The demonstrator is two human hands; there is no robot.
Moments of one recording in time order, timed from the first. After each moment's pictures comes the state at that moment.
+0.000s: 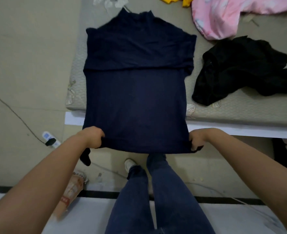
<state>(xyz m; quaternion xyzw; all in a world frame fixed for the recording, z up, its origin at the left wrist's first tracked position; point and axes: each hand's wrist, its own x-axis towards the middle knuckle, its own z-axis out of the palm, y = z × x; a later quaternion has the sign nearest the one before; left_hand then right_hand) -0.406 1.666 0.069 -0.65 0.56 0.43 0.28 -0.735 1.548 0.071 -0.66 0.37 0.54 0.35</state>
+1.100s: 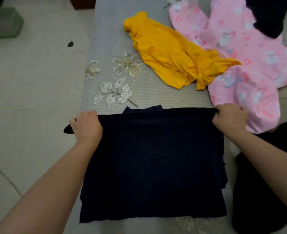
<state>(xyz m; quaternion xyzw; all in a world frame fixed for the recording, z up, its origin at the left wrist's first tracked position) -0.284 1.261 0.035 -0.87 0.48 0.04 0.08 -0.633 1.150 0.029 -0.73 0.68 0.03 0.03</state>
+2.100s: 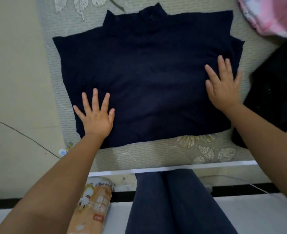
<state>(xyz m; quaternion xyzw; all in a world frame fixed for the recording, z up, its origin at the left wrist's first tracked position) -0.327 1.427 -0.051 -0.79 0.56 0.22 0.13 -0.651 1.298 -0.048 -0.75 0.63 0.08 0.19</state>
